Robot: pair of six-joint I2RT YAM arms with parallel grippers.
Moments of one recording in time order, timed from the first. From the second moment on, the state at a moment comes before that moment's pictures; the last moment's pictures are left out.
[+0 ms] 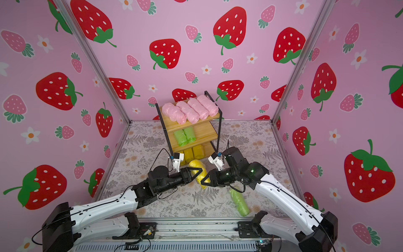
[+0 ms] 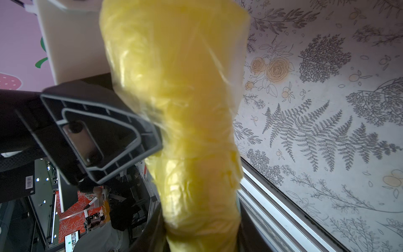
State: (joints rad) left arm -0.93 1.08 0.58 0.33 0.14 -1.16; right arm 0.75 1.08 1.01 -0.78 -0.63 0.70
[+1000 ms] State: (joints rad) left arm -1.07 1.16 0.46 0.56 -0.23 -1.42; right arm 0.77 0.95 0.82 -0.50 -0.49 0.93
